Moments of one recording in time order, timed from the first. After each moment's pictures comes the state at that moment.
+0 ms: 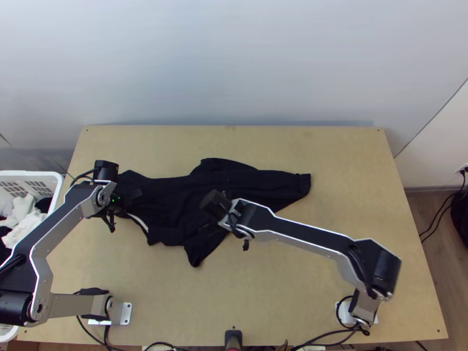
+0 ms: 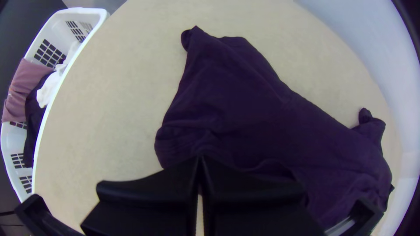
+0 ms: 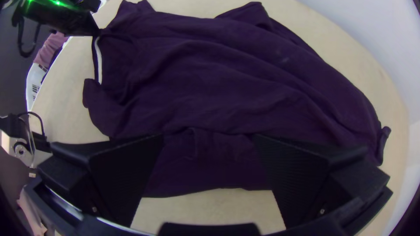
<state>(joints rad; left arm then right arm) -0.02 1.45 0.92 -0.63 -0.18 -0.50 1.08 1.88 1.44 -0.54 0.22 0.47</state>
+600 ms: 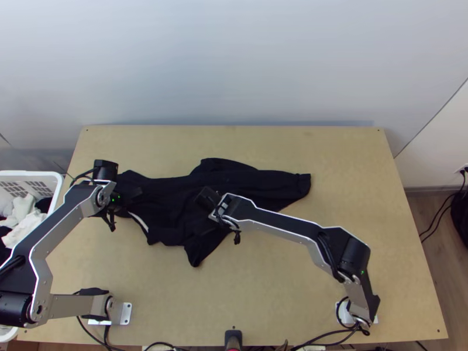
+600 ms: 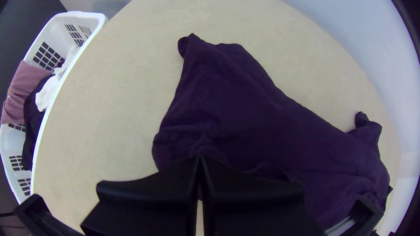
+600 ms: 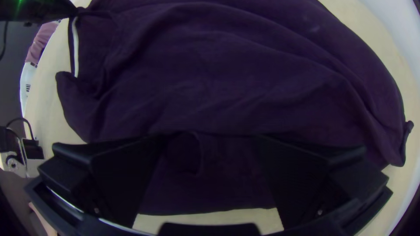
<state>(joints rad) -0.02 1.44 0.92 -0.61 -0.18 -0.50 1.04 2.08 1.58 -0.61 0.11 0.50</state>
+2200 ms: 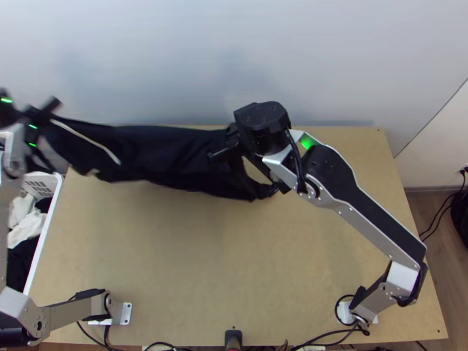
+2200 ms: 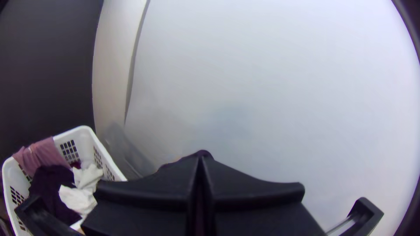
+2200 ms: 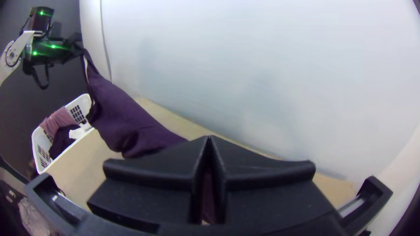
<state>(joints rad) 0.18 1.32 1.67 -0.66 -0.35 -0.48 0.96 1.74 2.13 -0.79 0.43 0.14</state>
